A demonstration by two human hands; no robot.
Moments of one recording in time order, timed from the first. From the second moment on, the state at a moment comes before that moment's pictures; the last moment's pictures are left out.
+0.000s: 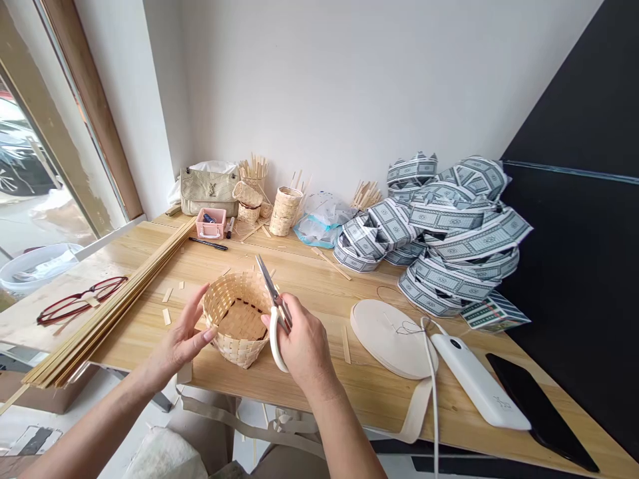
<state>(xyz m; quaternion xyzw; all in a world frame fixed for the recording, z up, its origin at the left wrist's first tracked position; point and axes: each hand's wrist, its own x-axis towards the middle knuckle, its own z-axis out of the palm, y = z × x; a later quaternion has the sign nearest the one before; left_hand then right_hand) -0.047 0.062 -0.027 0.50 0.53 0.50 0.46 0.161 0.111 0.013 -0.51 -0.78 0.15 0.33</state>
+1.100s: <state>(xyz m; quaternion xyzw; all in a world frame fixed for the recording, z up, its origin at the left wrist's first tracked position) -0.051 0.086 -0.052 0.54 0.43 0.49 0.53 0.167 0.057 0.073 -0.49 -0.87 0.07 -0.06</state>
